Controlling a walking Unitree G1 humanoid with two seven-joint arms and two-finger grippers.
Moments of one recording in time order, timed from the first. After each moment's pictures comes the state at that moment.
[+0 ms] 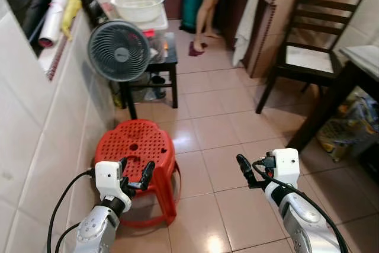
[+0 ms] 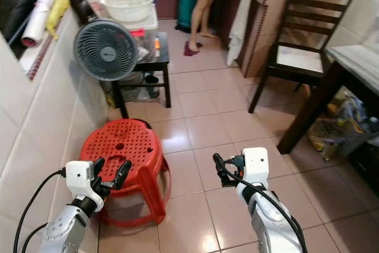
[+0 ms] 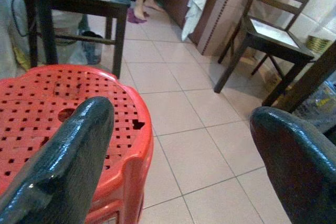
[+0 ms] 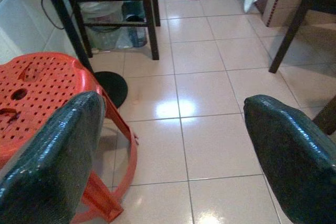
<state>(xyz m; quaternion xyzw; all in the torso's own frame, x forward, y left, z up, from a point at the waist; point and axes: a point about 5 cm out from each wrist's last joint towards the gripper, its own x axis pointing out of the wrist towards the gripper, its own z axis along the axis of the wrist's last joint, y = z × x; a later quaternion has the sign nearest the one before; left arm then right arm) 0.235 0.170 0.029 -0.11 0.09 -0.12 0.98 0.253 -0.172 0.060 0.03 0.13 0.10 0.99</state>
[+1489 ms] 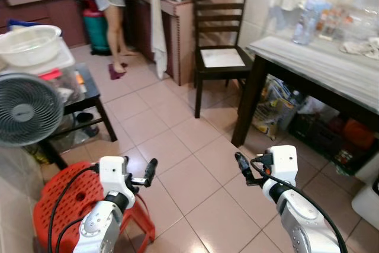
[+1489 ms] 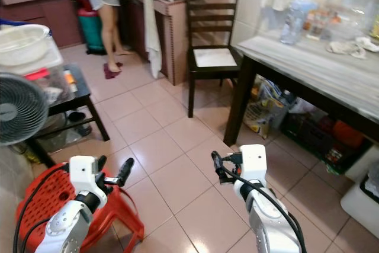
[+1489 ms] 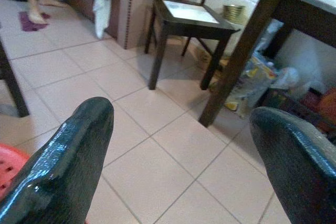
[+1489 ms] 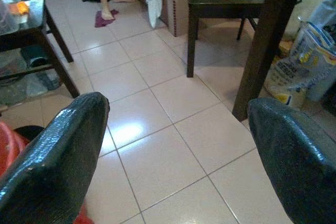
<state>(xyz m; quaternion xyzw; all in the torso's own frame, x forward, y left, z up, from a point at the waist) 0.238 0.161 0.042 -0.10 0.11 -0.11 0.98 0.256 -0.164 0.067 0.03 0.14 0.10 0.99</state>
